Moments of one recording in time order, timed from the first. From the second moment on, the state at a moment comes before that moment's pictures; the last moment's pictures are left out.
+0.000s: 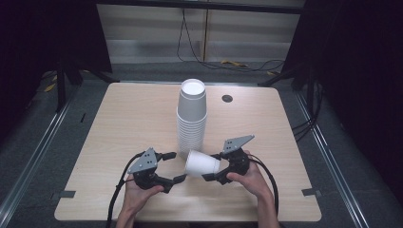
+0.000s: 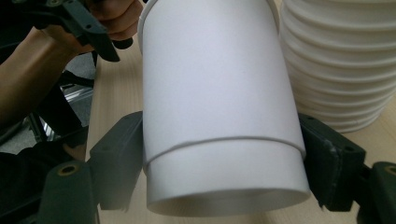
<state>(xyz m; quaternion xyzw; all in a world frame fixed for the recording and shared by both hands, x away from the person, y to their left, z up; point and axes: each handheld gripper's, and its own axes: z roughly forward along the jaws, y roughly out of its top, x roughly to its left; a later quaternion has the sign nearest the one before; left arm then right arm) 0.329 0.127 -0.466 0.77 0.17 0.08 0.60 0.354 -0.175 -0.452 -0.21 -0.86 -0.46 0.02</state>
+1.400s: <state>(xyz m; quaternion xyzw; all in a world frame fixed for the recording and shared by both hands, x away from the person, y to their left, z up) 0.347 0.119 -0.461 0.77 0.15 0.05 0.62 0.342 -0.174 -0.472 -0.18 -0.81 -0.55 -0.01</state>
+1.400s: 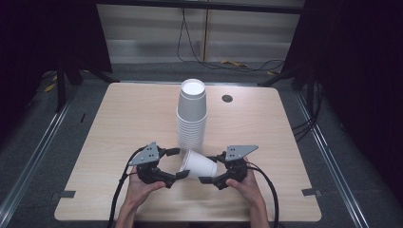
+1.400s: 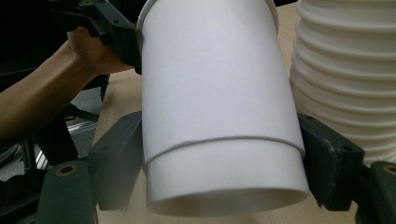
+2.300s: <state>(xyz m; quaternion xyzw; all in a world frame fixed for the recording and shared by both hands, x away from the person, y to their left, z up) 0.356 0.100 -0.462 0.79 0.11 0.02 0.61 0.336 -0.174 -0.463 -0.15 -0.81 -0.56 -0.02</state>
